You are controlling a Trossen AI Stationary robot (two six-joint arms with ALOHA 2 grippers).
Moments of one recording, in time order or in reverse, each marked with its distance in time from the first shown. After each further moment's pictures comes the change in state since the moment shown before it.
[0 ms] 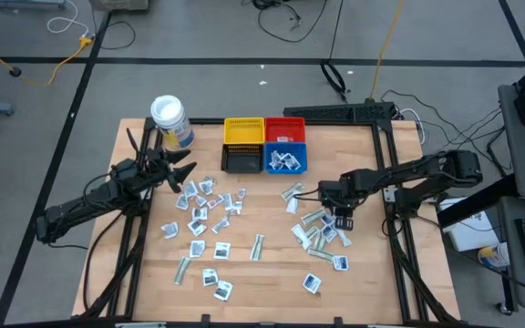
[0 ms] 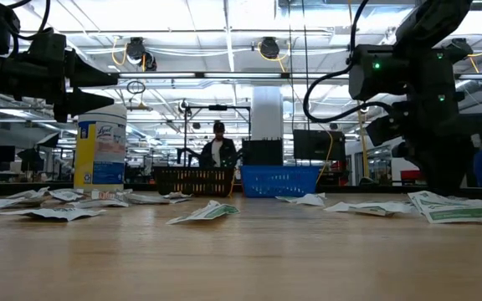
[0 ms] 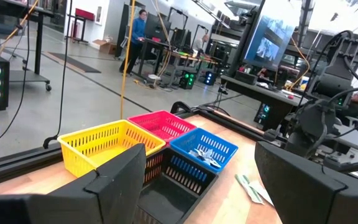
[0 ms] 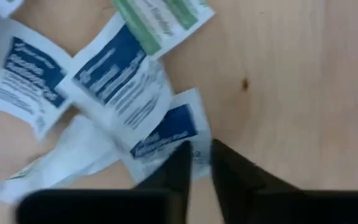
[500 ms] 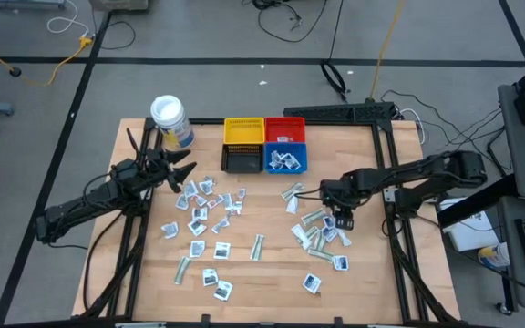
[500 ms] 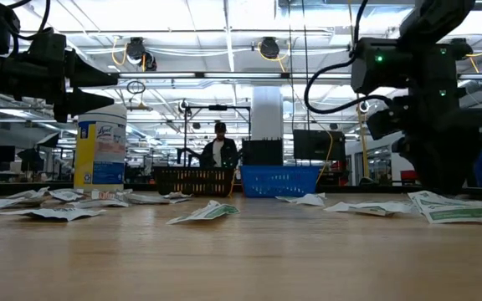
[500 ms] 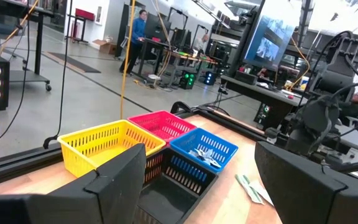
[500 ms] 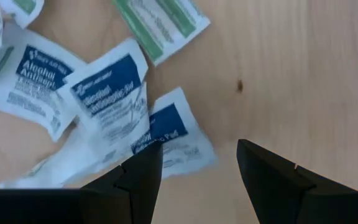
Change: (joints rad) left arm 0.000 0.000 0.000 0.000 0.000 0.000; right arm 0.001 -0.042 -0.001 -0.017 0.024 0.006
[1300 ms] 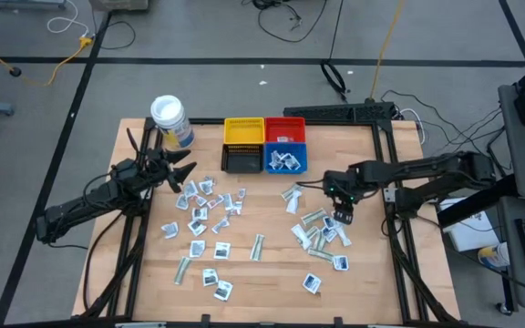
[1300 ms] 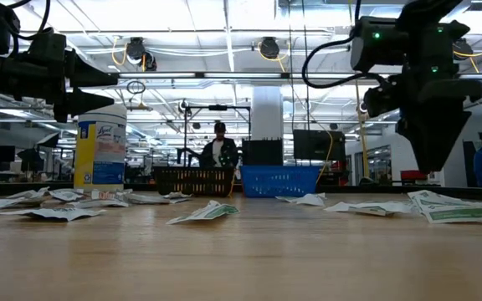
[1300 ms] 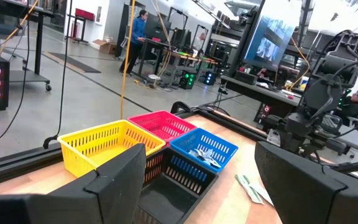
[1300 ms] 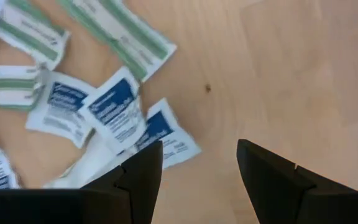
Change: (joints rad) left arm 0.000 0.000 0.000 0.000 0.000 0.000; right arm -0.045 -0.106 0.077 -0.121 0.001 0.111
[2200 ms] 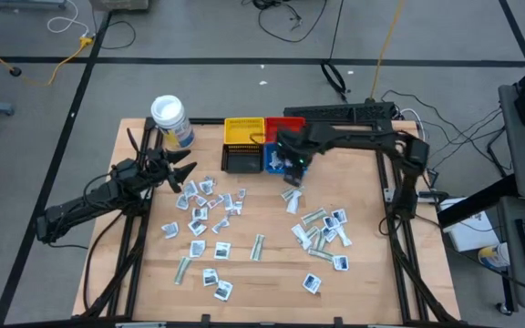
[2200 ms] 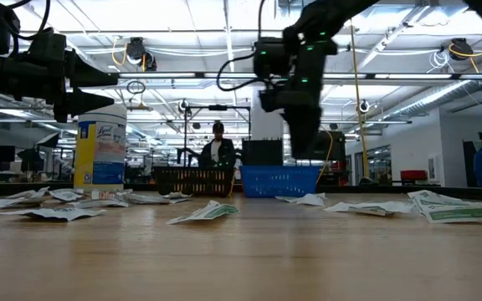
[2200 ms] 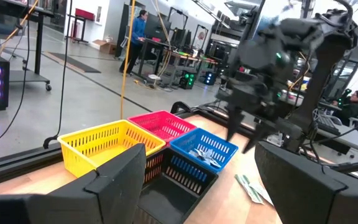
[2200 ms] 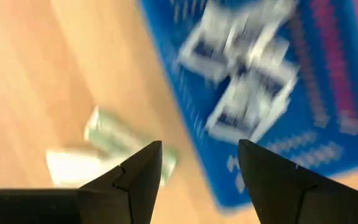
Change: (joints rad) left arm 0.000 0.000 0.000 0.000 0.000 0.000; right arm -0.245 0.570 0.689 -0.026 0.056 -0.240
